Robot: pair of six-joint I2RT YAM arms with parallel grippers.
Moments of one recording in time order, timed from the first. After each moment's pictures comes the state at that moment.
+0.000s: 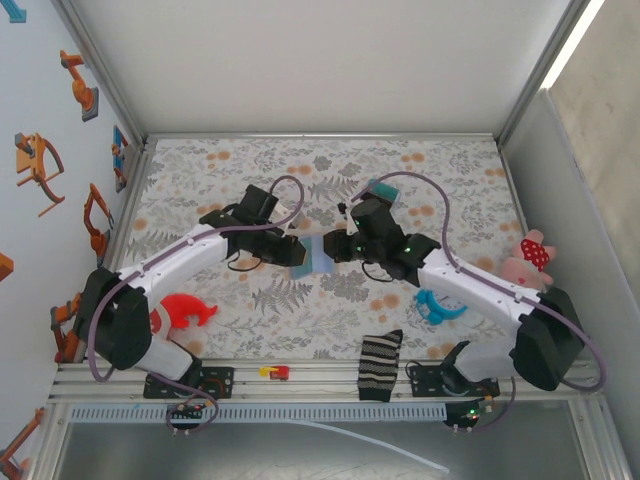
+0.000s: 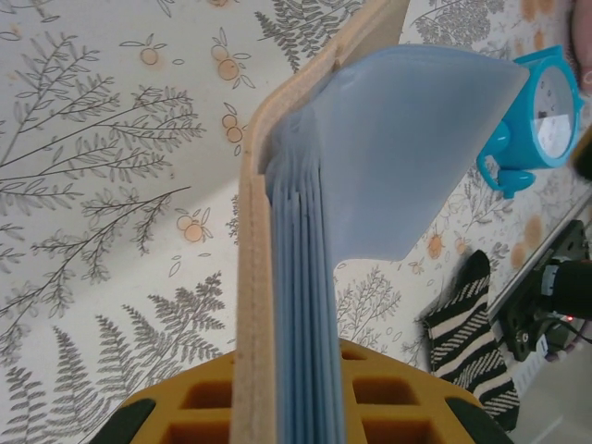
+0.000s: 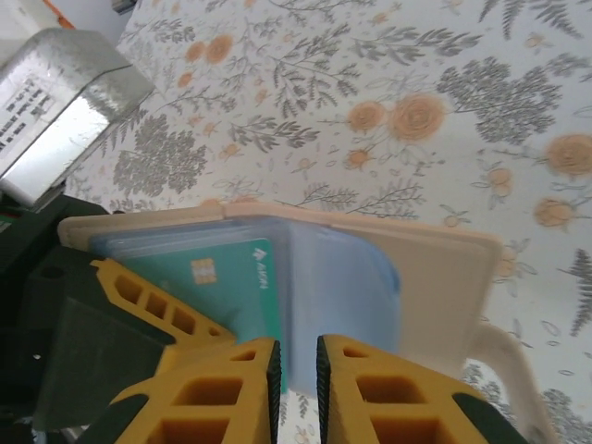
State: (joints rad) left arm -0.64 1.49 1.07 -0.64 0.49 -0.30; right arm 0.79 1.35 0.96 -0.28 -0.15 0.57
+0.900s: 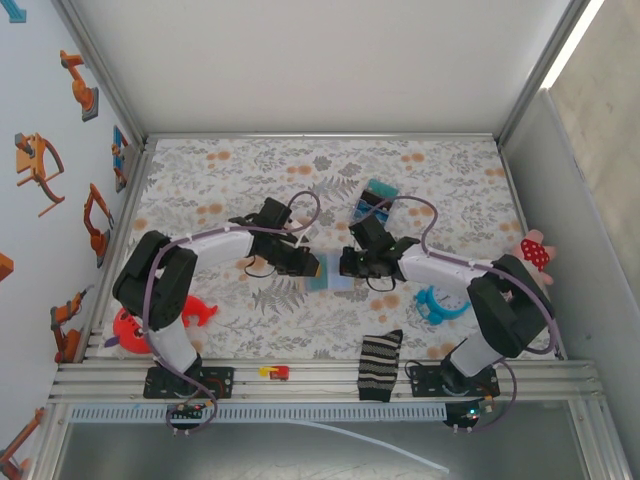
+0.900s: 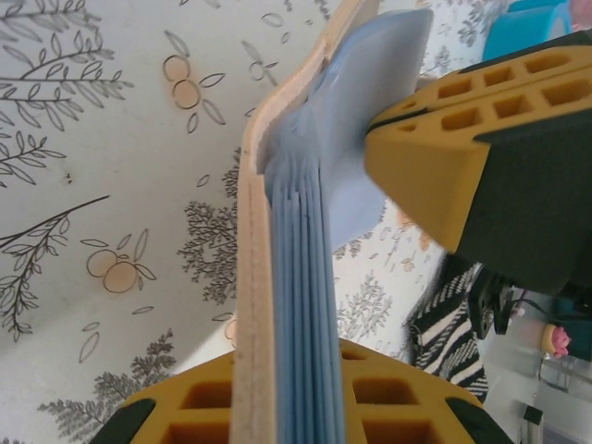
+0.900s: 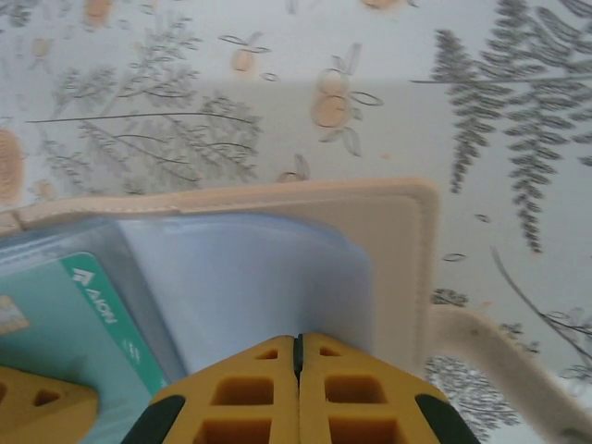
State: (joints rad) left arm -0.63 1.77 1.02 -0.44 0.73 -0.31; right arm 0.69 1.56 0.84 -0.28 -0.17 0.71
